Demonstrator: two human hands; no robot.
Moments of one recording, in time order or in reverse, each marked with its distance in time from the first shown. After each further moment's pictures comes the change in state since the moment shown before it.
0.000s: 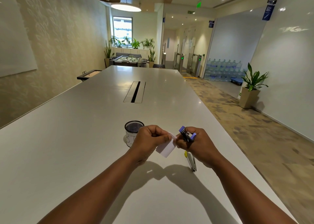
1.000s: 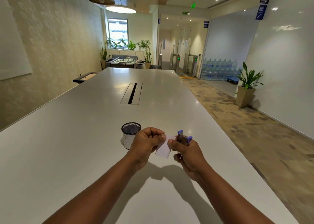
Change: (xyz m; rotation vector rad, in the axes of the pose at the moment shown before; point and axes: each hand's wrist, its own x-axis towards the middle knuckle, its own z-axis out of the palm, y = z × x) left_hand -0.001 -0.006 0.007 -0.196 0.053 -0.137; right_hand -0.016 0.011 0.040 0.638 0.110 0.277
